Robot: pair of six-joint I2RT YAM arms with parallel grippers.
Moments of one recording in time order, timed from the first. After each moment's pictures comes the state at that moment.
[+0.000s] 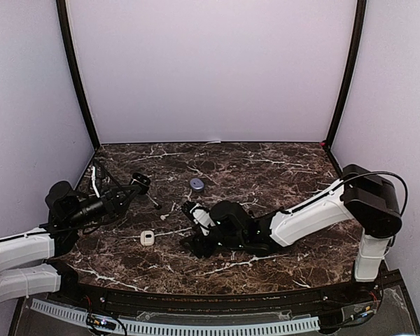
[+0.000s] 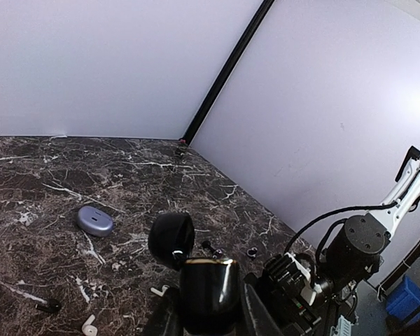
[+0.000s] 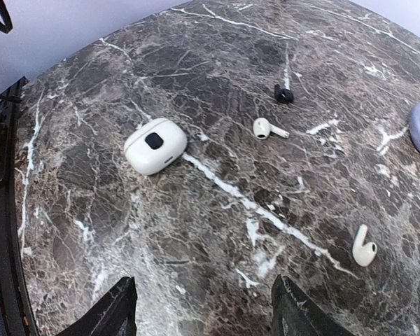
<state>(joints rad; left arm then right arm) -0.38 0.85 0.23 0.65 0.55 -0.53 1.21 1.90 0.98 0.38 0.04 0.20</state>
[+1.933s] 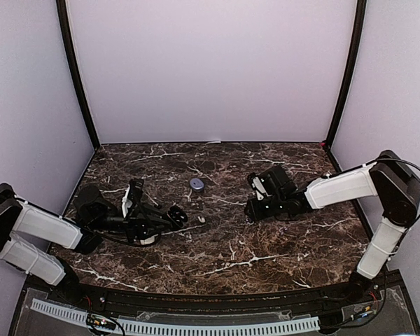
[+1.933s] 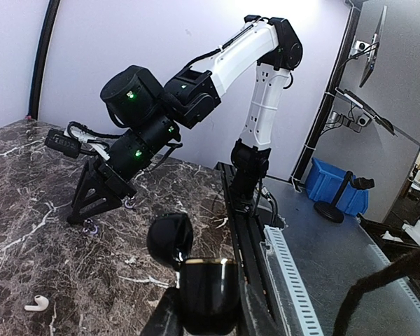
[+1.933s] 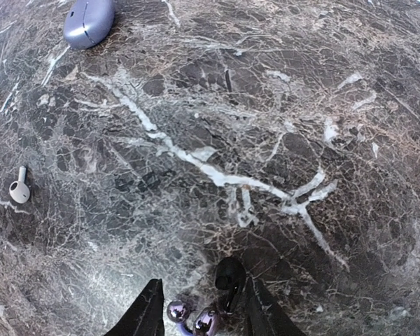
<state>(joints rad) -0.62 1.35 0.26 1.15 0.95 -0.35 0.74 1.71 0.87 -0.03 0.03 0.33</state>
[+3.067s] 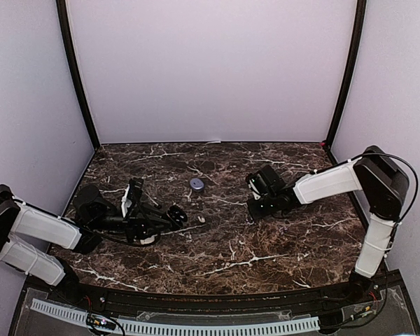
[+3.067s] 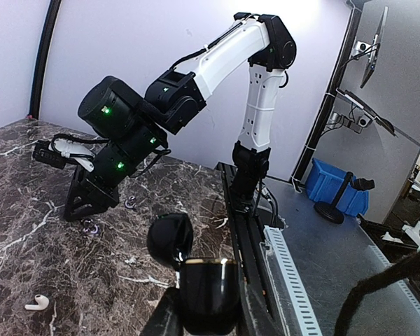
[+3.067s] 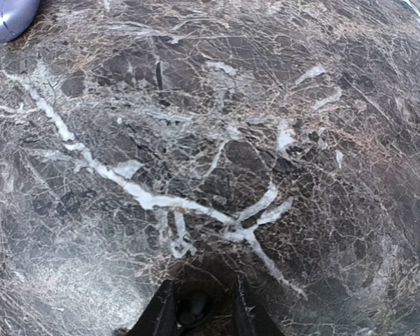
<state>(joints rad) -0.62 1.32 0.26 1.12 0.94 -0.35 0.74 1.83 0.99 -0.14 0.20 0.29</state>
